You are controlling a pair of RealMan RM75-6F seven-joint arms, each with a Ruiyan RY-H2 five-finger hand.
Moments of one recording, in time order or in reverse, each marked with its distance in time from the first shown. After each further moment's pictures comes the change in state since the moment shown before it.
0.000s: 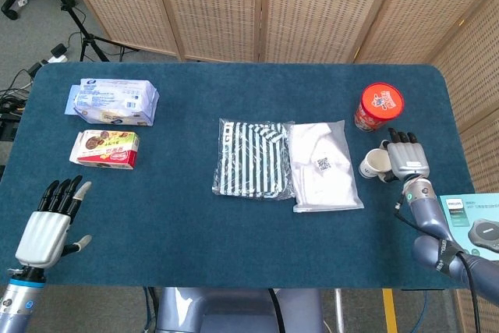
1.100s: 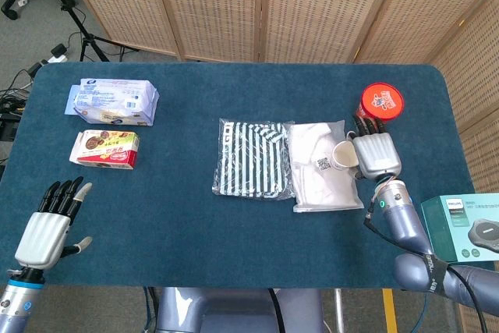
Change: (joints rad) left arm -0.003 0.015 0.012 -0.008 0.013 -0.008 -0.033; right arm 0.105 0.126 0.036 -0.496 0.045 0.313 -0.303
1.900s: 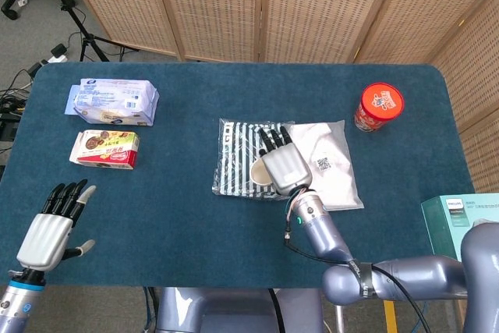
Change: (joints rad) left arm -0.005 0.016 0.014 -0.008 0.017 -0.011 -0.031; right arm 0.301 -0.256 0.082 -0.167 0.207 0.150 -0.328
